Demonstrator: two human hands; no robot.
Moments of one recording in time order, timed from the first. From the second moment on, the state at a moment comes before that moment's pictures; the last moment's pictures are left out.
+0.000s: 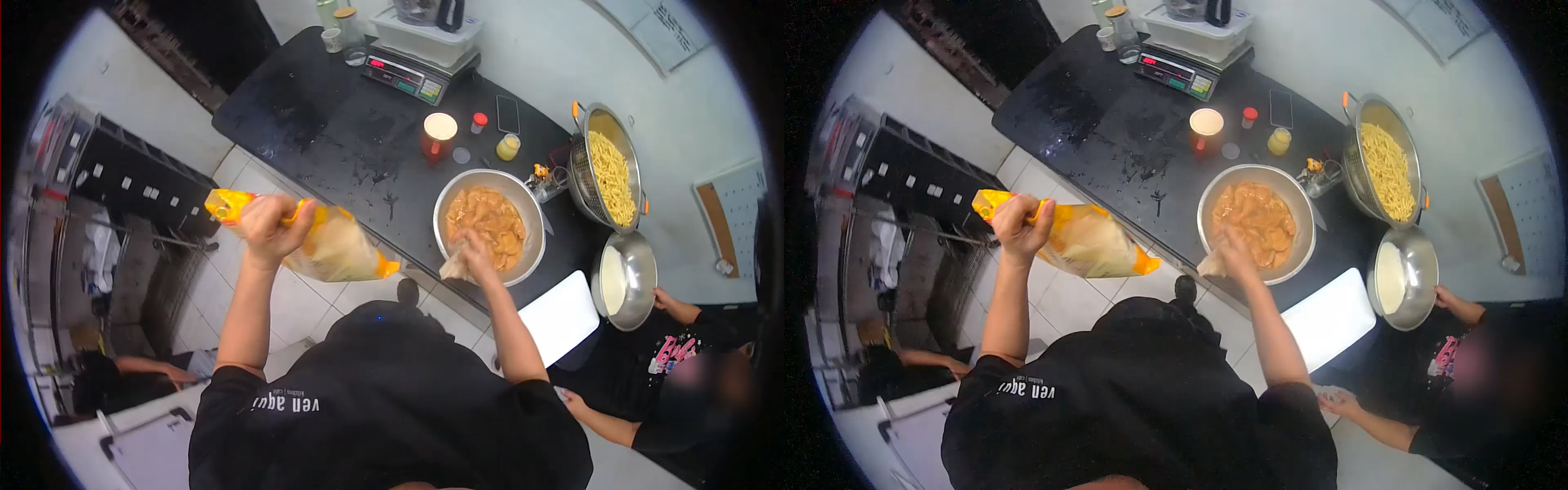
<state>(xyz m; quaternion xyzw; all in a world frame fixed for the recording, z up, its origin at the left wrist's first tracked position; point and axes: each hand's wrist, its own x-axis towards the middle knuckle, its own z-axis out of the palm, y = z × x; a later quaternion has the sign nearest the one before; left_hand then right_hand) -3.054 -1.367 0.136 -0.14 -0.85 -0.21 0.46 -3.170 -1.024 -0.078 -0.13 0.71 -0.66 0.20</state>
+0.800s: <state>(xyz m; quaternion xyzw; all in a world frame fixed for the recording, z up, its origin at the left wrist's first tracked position) -3.251 -1.500 0.143 -0.32 -0.78 -0.39 0.37 -3.272 -1.283 0.109 -0.08 0.82 -0.54 -0.16</state>
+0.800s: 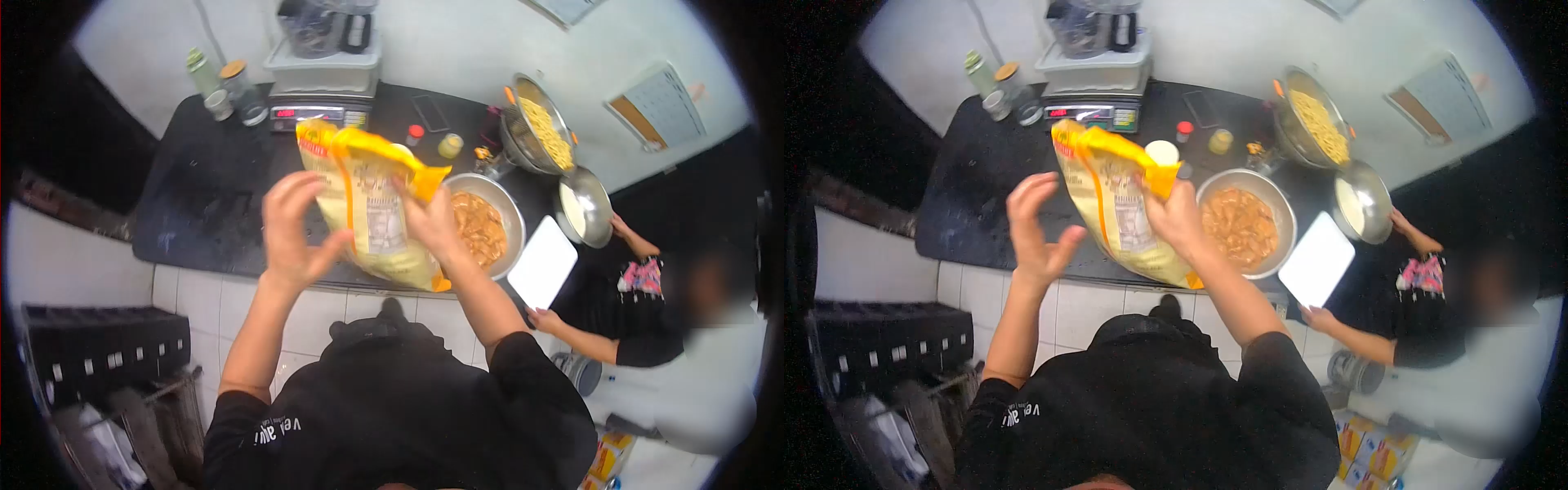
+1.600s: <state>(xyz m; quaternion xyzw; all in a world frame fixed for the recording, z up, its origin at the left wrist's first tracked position) -3.201 -1.586 0.022 0.17 -0.93 -0.30 0.15 -3.663 -1.001 0.018 0.22 0.90 -0.16 -0.33</state>
